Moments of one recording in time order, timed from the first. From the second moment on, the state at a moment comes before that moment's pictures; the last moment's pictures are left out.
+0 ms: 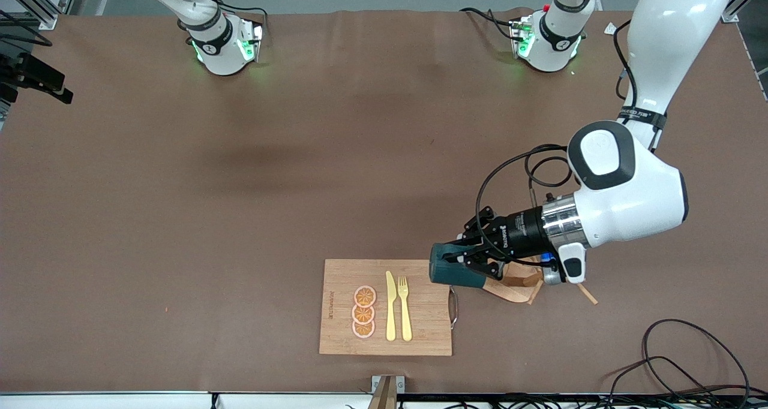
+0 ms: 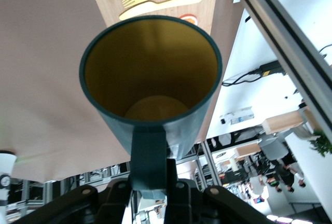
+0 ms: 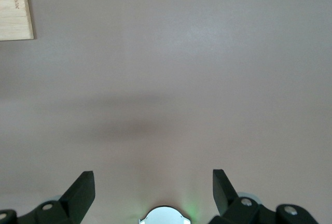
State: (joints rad) left arm 0.12 0.63 -0.60 -1.37 -0.70 2.25 -1.29; right arm 0.01 -0.09 -0.07 -1.53 0.00 1.38 -0.02
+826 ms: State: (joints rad) left arm 0.56 0.60 -0.87 -1.64 -0.70 2.18 -0.94; right arm 0.01 -0.09 -0.07 -1.54 0.02 1.38 -0.03
